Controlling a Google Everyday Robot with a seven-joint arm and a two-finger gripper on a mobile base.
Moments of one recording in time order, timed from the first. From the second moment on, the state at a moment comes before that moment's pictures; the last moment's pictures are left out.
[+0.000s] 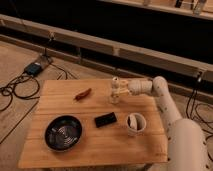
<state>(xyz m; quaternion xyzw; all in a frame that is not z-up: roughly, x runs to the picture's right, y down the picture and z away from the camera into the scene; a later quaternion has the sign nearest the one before) 0.072 0.007 0.877 -0.21 -0.64 0.24 0.70</state>
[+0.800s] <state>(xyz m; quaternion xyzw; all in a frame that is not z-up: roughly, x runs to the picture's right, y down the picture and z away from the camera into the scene) 0.071 0.012 0.881 -0.21 -0.66 0.25 0.68</state>
